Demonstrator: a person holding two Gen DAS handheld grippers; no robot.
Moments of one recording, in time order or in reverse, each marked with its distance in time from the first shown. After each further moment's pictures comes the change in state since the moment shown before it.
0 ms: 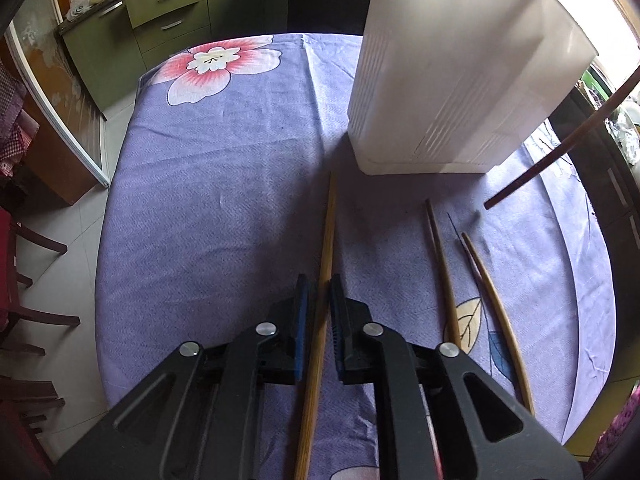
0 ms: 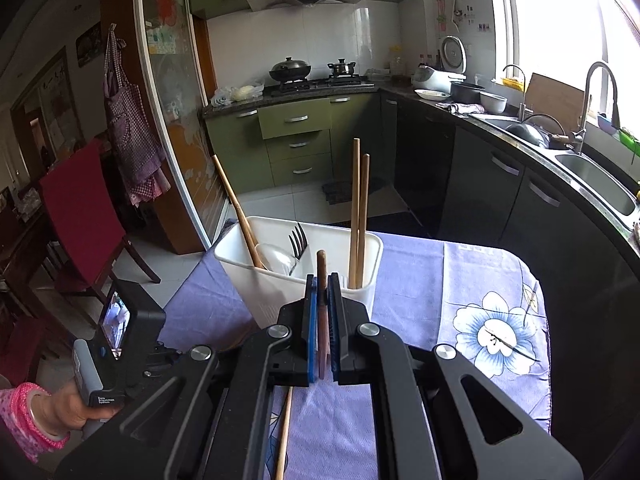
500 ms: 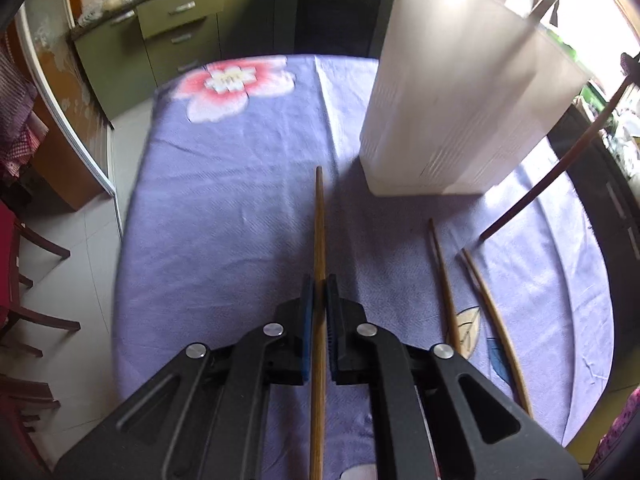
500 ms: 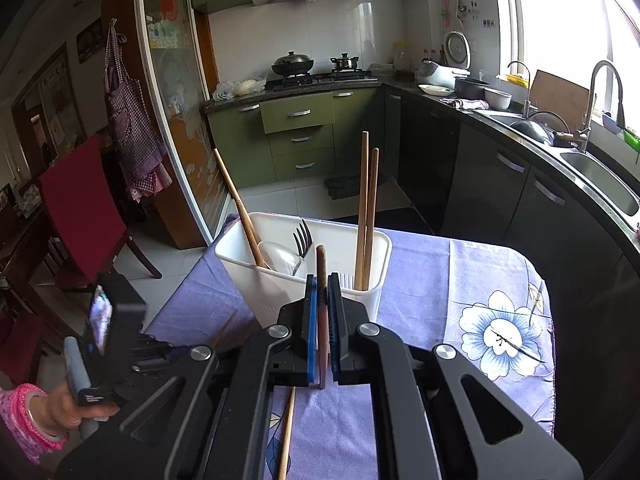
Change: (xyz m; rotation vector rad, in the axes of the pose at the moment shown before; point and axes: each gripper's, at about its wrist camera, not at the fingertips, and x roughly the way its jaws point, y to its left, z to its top) left arm -0.026 0.011 -0.003 -0.022 -0.098 0.001; right arm 0.012 0.000 0.001 0.001 0.019 0.008
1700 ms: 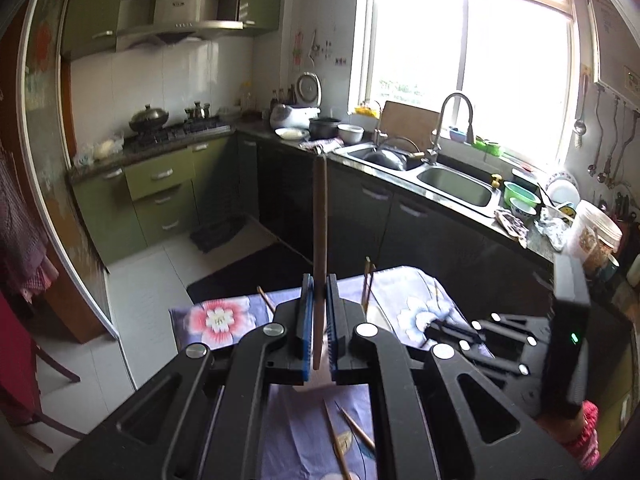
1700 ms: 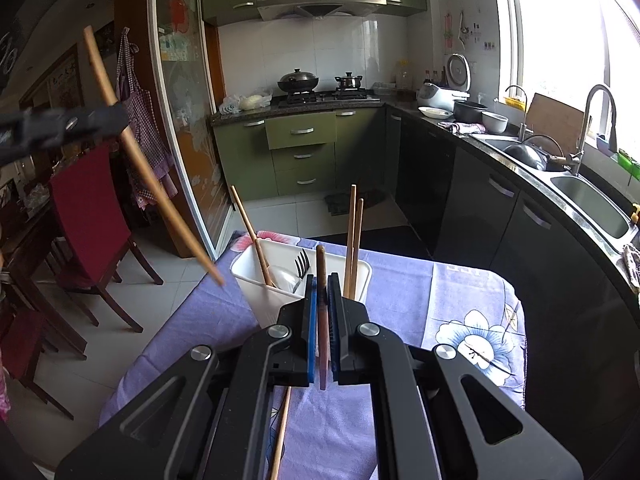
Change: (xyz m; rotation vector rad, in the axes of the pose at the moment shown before) left arm -0.254 -0.079 0.113 0.136 -0.493 -0.058; right arm -0.068 0.000 0.015 -0.041 -0.065 0.001
